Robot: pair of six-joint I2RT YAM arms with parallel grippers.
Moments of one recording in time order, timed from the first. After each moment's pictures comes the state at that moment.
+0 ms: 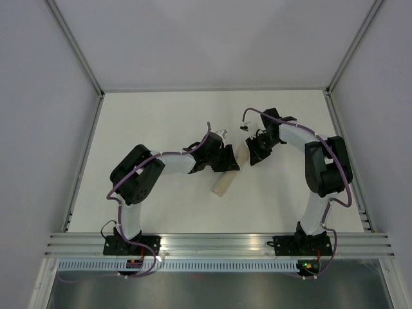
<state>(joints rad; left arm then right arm) -0.76 1.96 1.11 0.11 0.23 -0.74 0.24 1.89 1.26 -0.73 -0.47 -0.37</state>
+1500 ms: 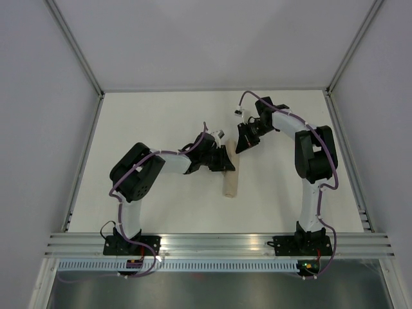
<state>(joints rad) -0.70 1.98 1.04 0.26 0.36 -0.70 0.24 2.11 1.58 -0.79 -0.77 -0.21</state>
